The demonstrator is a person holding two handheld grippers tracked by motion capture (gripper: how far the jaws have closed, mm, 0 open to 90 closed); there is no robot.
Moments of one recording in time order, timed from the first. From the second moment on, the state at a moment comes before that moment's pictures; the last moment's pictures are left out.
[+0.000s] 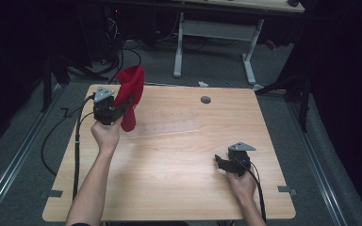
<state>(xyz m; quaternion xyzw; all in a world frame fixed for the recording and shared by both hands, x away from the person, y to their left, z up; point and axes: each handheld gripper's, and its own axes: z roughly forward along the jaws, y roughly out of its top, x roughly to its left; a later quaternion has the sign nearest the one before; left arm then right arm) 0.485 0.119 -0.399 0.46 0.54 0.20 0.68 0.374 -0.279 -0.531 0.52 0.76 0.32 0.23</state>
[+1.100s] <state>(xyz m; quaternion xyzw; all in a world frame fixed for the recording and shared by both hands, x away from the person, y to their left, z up) 0.443 0.146 -0.431 0.48 0.56 0.20 0.64 0.374 -0.279 -0.531 0.52 0.76 0.32 0.23</state>
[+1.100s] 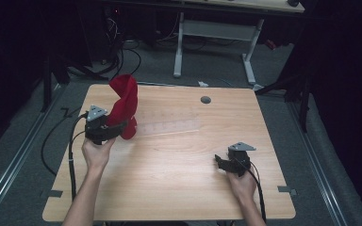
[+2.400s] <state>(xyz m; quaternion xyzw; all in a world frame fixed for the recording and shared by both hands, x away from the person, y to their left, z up) 0.395 0.171 -0.441 0.48 0.56 0.20 0.64 0.374 -0.279 -0.531 0.52 0.76 0.32 0.23</state>
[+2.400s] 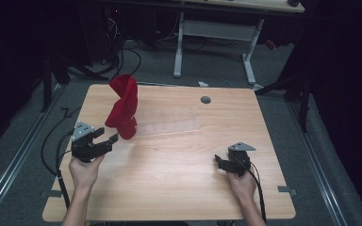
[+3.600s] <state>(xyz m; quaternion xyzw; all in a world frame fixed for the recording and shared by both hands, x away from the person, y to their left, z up) 0.374 0.165 -0.481 0.49 0.58 0.17 0.63 0.373 -0.279 -0.531 0.52 0.76 0.32 0.23</state>
